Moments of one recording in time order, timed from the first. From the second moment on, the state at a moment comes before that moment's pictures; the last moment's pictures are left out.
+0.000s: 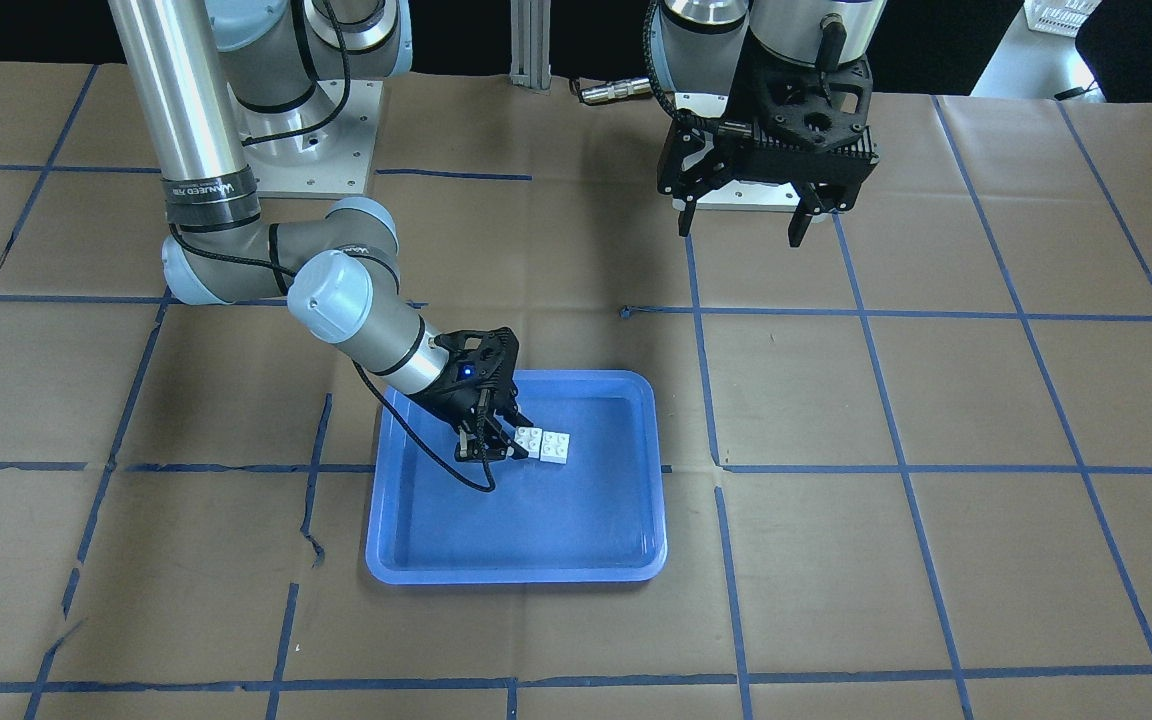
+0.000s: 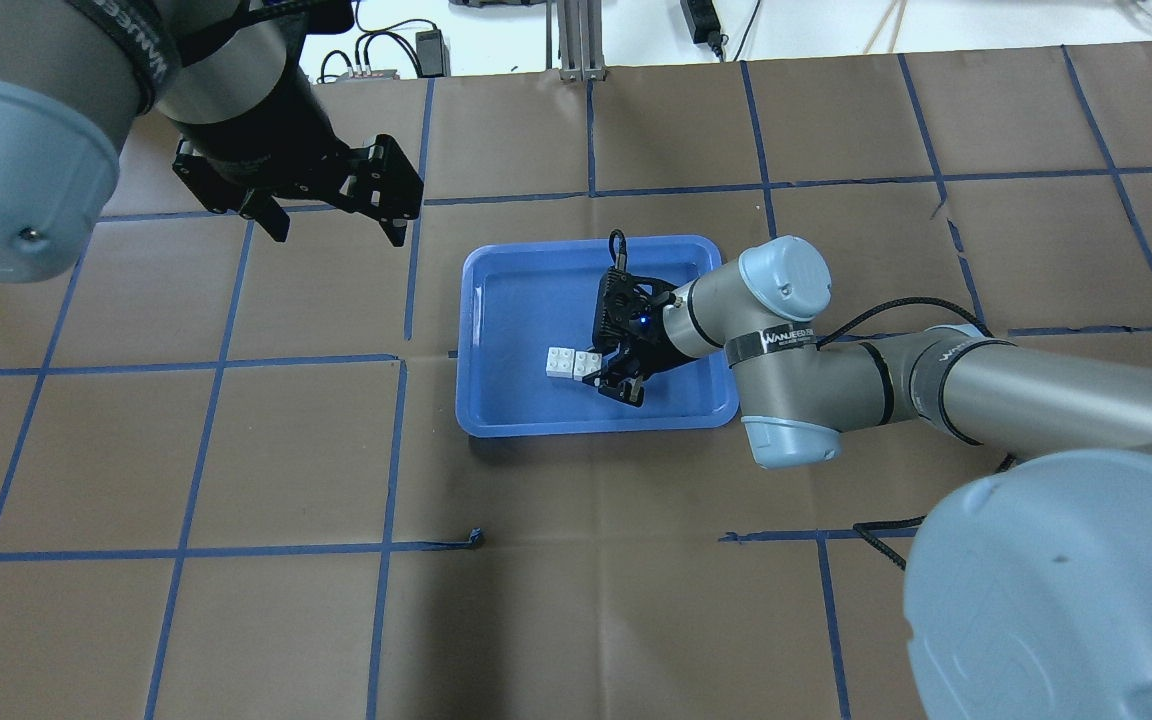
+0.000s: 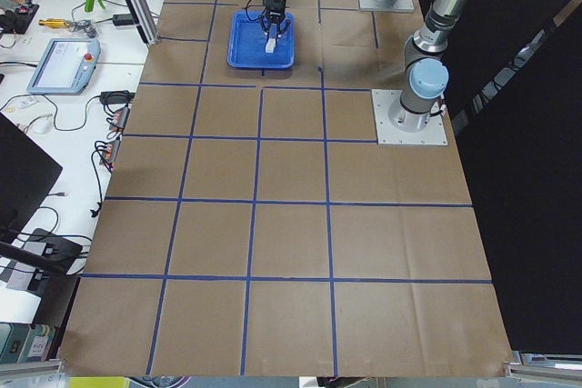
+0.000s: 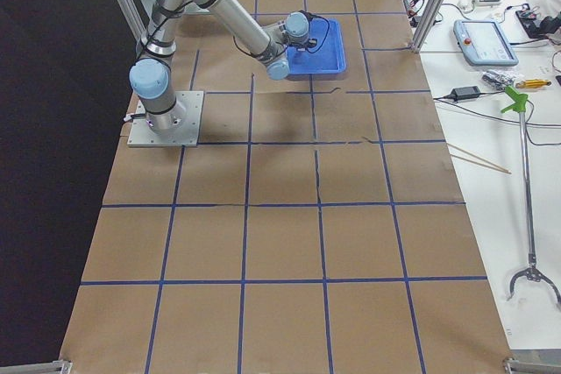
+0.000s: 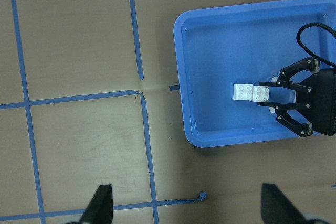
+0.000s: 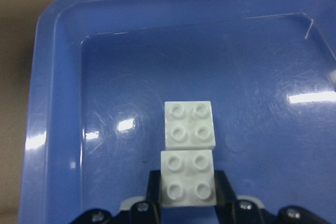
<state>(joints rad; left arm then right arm) -1.70 -1.55 -1.54 -1.53 1.58 -0.03 1.73 -1.06 2.05 -2.83 -0.99 -1.19</state>
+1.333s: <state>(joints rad) -1.70 -1.55 -1.54 -1.53 1.58 -0.03 1.73 -1.05 2.05 -2.83 -0.98 -1.19</state>
